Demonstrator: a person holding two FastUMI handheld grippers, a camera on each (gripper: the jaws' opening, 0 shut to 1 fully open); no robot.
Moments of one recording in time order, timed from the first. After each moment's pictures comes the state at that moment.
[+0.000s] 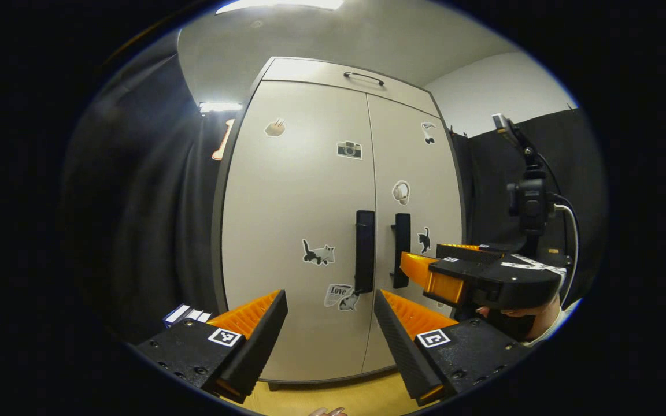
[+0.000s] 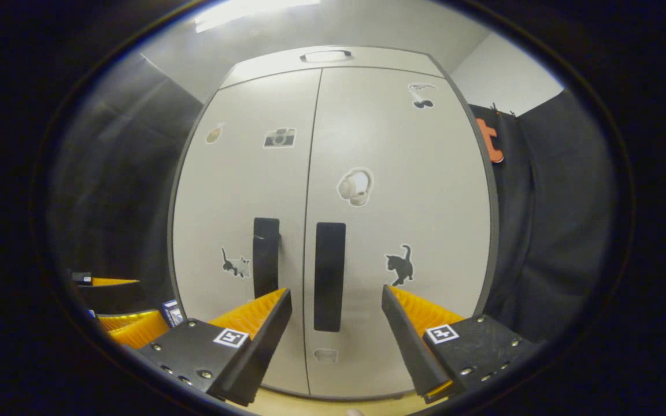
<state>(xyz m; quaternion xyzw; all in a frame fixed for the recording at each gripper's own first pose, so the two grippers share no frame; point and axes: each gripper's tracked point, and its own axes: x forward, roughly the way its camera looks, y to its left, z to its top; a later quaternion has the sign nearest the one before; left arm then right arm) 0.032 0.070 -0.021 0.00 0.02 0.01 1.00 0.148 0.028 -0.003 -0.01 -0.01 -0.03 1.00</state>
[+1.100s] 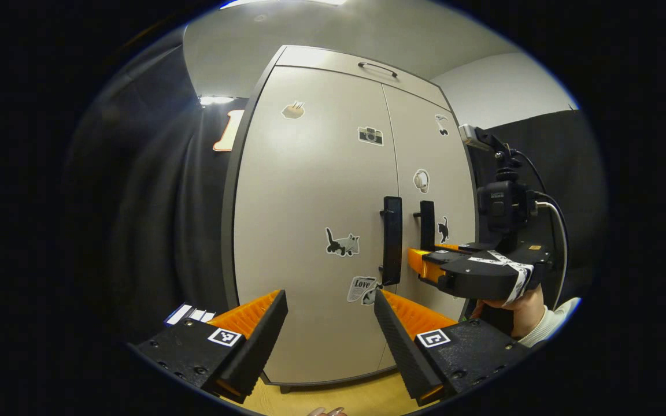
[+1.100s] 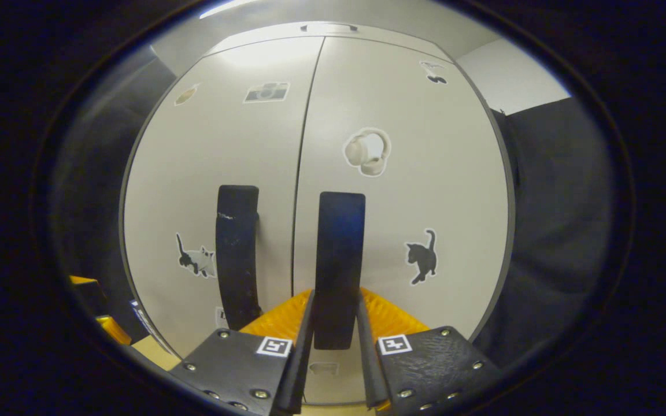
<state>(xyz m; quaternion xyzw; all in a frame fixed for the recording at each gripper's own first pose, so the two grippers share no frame) 0.044 0.103 -0.039 0.00 0.04 0.00 1.00 0.196 0.031 -0.027 -0.02 0.02 -0.09 1.00</state>
